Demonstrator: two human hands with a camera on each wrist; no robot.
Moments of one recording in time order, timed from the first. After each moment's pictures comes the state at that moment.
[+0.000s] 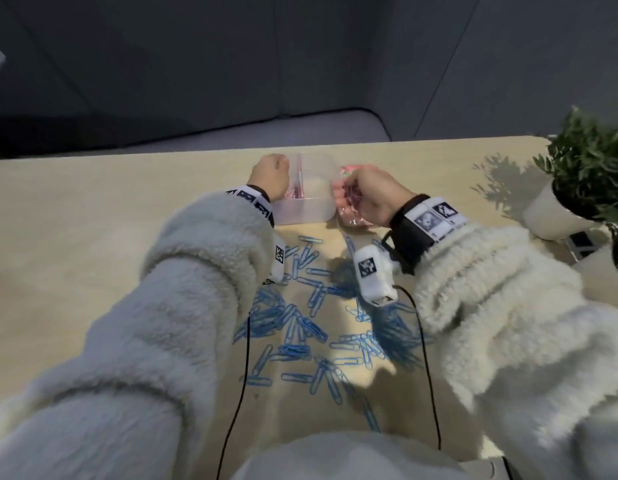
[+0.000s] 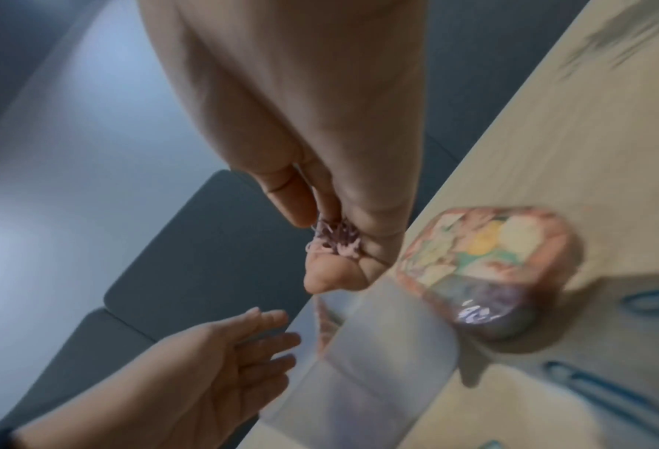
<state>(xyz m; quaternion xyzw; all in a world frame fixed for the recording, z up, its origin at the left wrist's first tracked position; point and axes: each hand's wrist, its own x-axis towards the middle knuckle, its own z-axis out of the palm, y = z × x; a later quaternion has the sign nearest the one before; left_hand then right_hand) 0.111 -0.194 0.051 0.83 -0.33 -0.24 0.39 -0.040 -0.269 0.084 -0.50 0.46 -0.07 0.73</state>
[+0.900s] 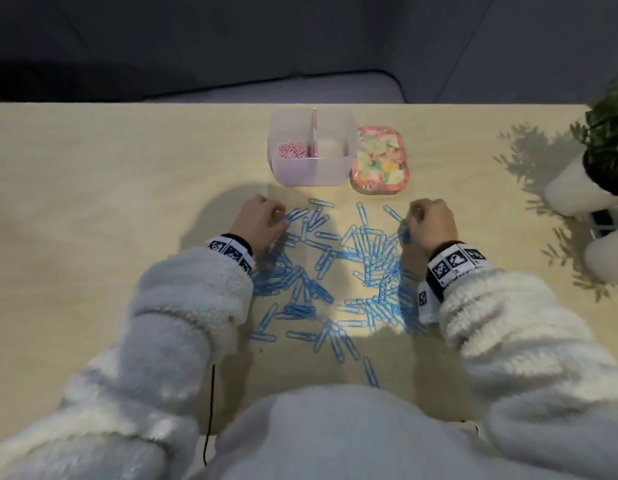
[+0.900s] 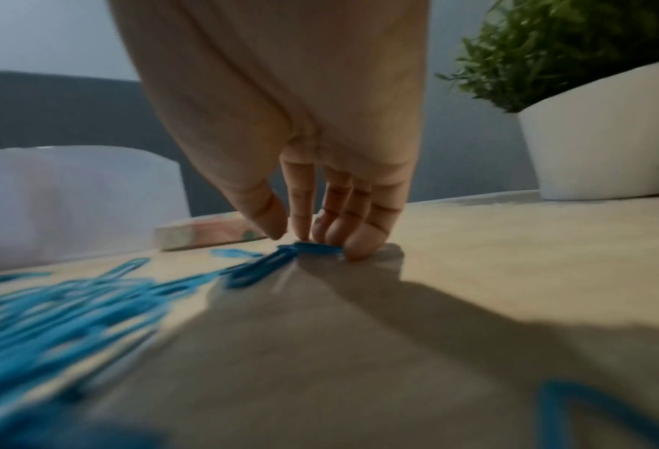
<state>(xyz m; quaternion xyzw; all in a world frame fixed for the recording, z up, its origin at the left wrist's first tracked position) 0.075 -0.080 -0.019 0.85 -0.43 -0.24 0.17 -0.151 -0.281 -0.025 -0.80 0.54 -0.02 0.25</state>
